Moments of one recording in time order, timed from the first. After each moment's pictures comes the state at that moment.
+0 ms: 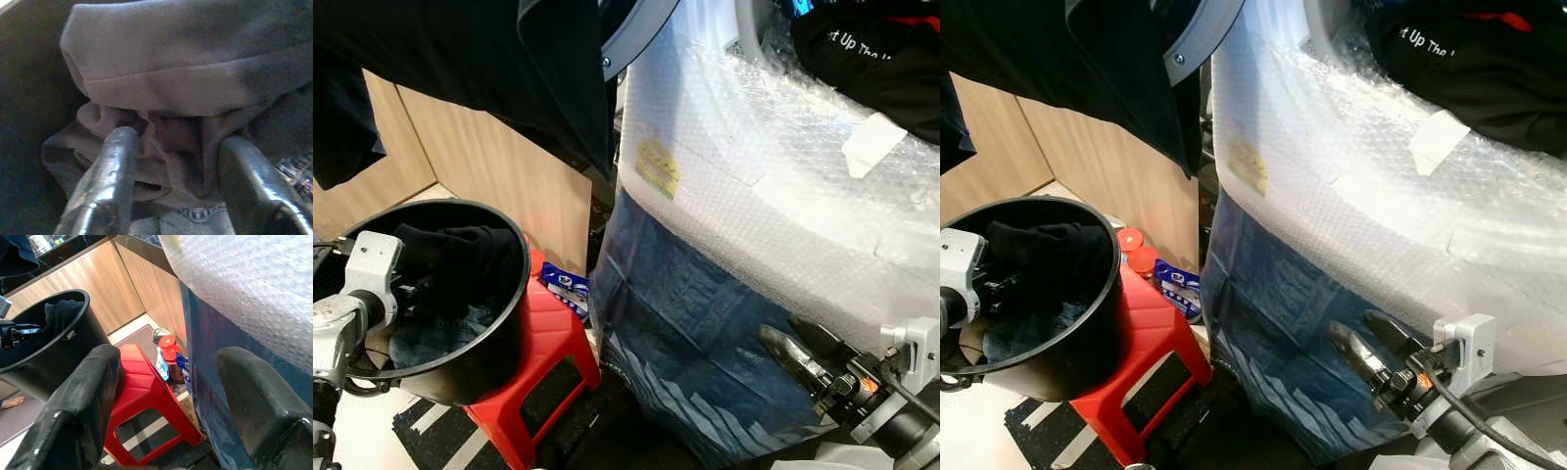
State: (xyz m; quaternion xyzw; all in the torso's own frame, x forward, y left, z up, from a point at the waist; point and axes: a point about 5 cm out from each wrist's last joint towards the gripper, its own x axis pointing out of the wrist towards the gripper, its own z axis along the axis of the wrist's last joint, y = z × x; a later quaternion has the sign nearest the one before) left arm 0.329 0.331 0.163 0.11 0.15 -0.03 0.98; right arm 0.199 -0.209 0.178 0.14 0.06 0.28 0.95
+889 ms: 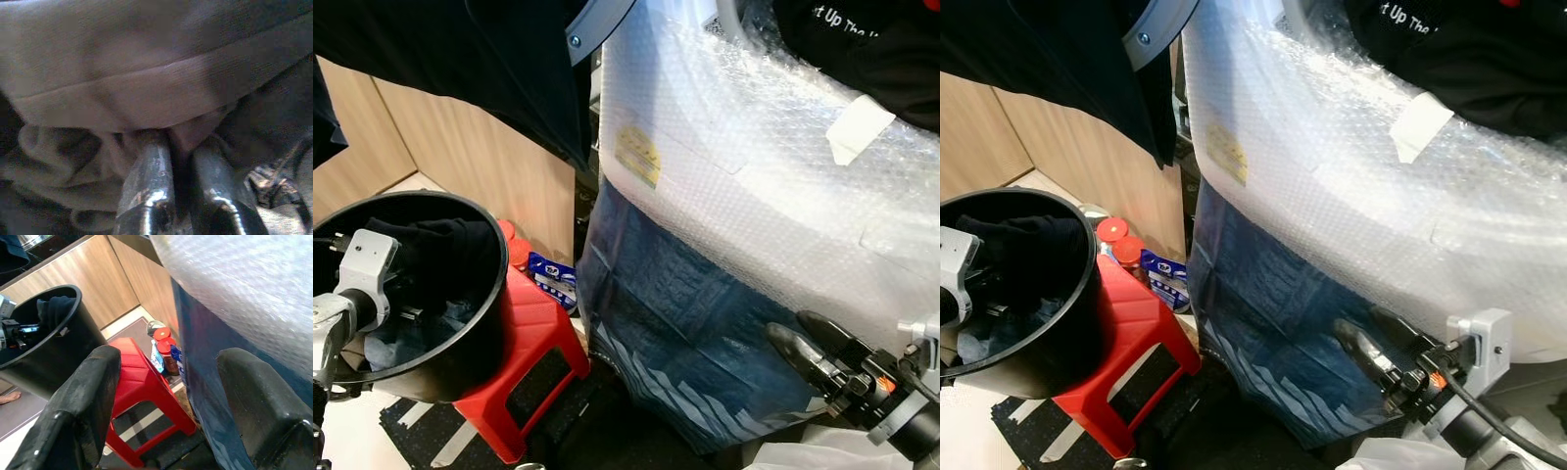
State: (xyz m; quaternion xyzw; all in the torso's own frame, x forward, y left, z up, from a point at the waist) left arm 0.325 0.340 0.171 0.13 0.13 -0.06 0.98; right arm 0.192 -0.209 0.193 0.14 0.06 0.29 0.94
